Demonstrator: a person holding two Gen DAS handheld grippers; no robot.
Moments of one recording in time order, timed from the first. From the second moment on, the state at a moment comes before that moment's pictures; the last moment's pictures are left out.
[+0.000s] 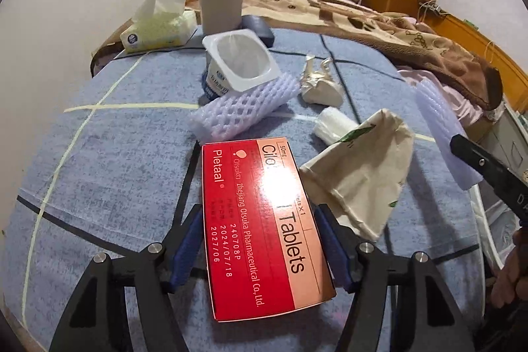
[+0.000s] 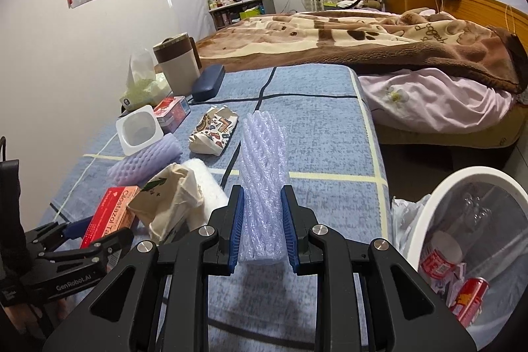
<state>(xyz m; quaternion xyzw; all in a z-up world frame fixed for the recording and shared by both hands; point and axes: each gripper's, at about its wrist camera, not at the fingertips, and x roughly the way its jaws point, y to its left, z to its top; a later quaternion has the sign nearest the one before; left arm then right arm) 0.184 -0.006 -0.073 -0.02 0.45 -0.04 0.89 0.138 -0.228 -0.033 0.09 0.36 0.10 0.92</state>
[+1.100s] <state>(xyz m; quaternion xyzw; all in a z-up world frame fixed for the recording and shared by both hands) 0.114 -0.115 0.029 0.01 0.31 -0.20 0.93 0.046 -0.306 0.012 0.13 0.27 0.00 0.95</state>
